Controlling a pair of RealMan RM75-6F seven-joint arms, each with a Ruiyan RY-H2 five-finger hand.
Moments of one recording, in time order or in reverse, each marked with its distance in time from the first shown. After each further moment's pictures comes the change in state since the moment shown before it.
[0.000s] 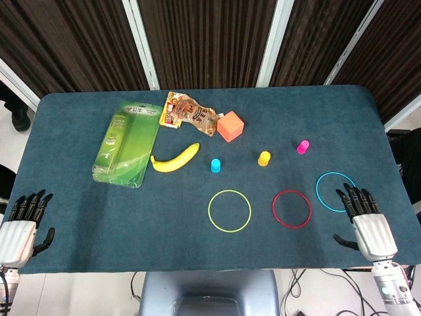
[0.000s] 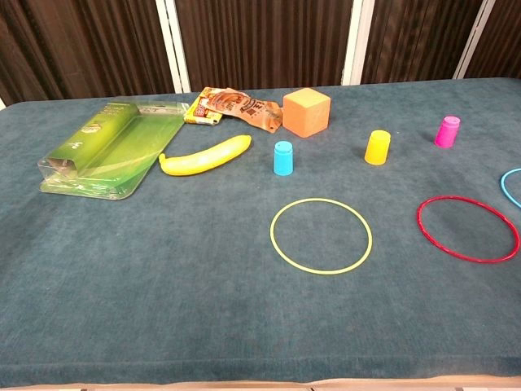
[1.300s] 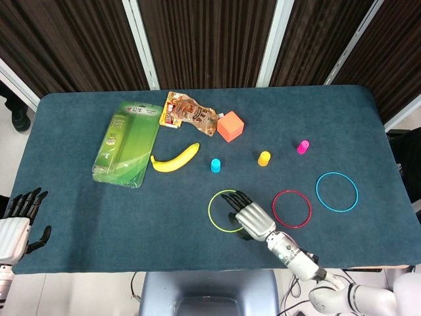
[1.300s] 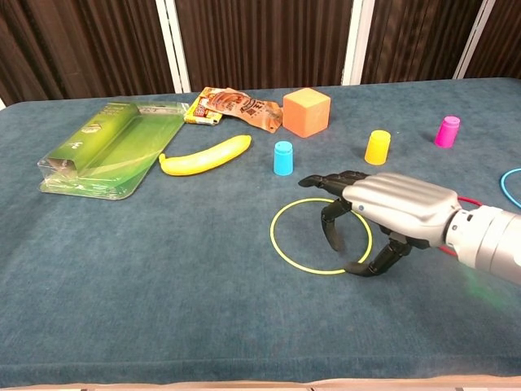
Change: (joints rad) left arm -0.018 0.048 -0.003 0.003 -0.019 -0.045 -0.135; right arm 0.460 -0.446 0.032 0.217 -0.021 -0.482 -0.068
